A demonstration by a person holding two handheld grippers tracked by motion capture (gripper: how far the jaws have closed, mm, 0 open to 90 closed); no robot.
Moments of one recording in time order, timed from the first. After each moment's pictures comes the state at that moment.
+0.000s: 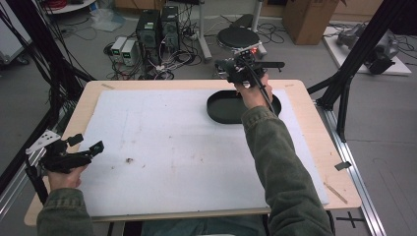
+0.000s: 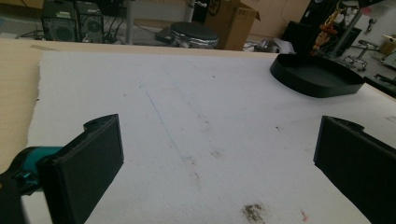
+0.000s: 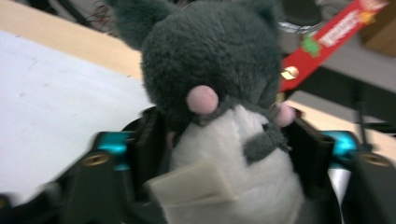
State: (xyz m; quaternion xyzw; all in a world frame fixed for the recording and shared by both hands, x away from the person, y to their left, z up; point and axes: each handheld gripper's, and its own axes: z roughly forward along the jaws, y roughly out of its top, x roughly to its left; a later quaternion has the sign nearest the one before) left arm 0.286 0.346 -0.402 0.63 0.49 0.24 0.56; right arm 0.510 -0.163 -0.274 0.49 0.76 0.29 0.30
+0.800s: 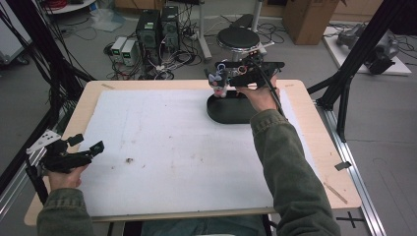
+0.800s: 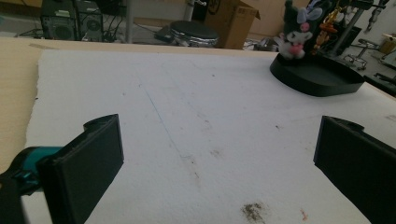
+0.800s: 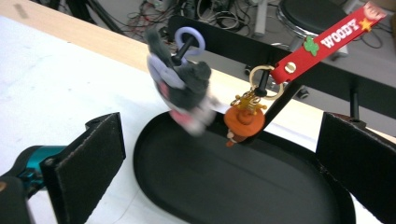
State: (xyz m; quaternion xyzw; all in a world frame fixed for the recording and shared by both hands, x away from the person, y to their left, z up) left arm 0.287 0.346 -0.402 0.63 0.49 0.24 0.56; right arm 0.486 -0.181 -0.260 0.46 0.78 0.34 0.26
